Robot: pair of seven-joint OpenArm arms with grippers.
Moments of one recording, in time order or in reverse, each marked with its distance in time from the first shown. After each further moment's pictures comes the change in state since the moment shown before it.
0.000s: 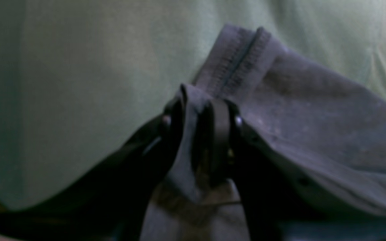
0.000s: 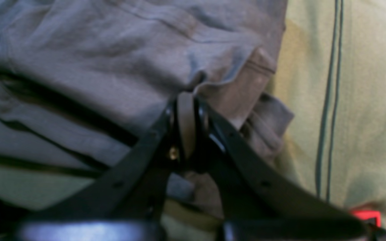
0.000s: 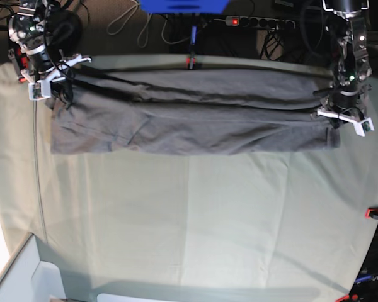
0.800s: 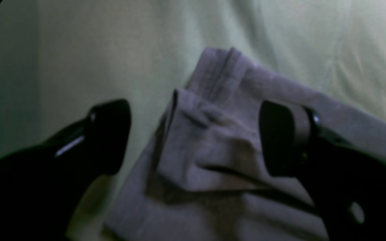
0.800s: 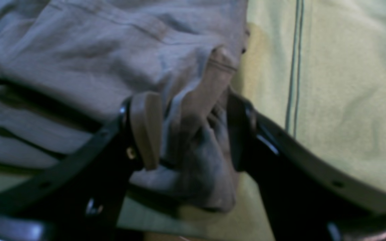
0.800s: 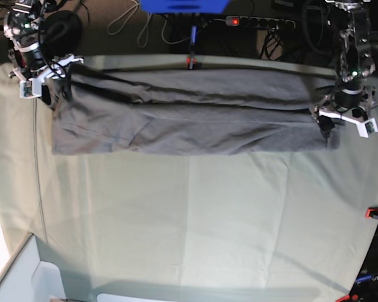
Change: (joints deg) left arm 3.4 -0.1 -0.2 7.5 0.0 0.0 0.2; right arm -0.8 -1.1 3.6 2.2 -0.2 0.0 0.0
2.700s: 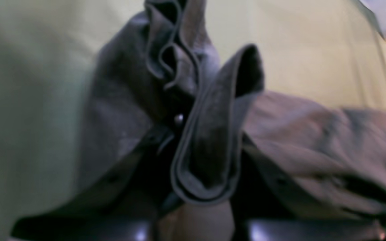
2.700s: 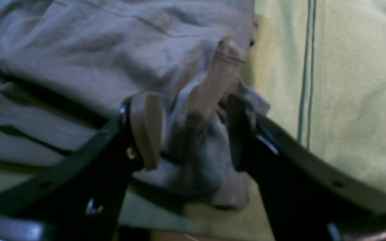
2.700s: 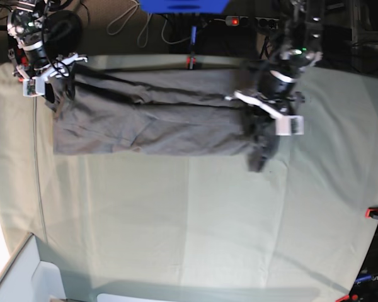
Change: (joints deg) left arm 6.3 9.7 20.3 15.8 1.2 -10.1 0.0; right arm -0.1 -1.2 -0.2 0.0 0.0 0.0 -0.2
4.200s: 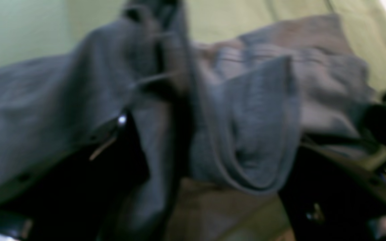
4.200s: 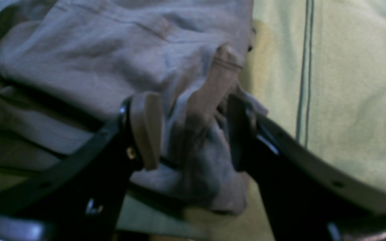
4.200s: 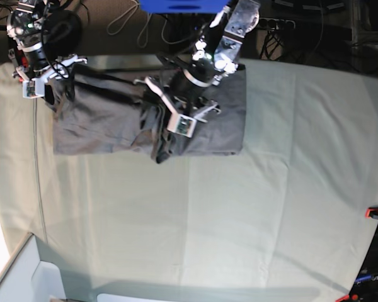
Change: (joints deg) left arm -8.1 10.2 19.3 -12.9 17.9 -0.2 0.4; right arm 0.3 0.2 0.0 0.0 0.0 0.0 0.0
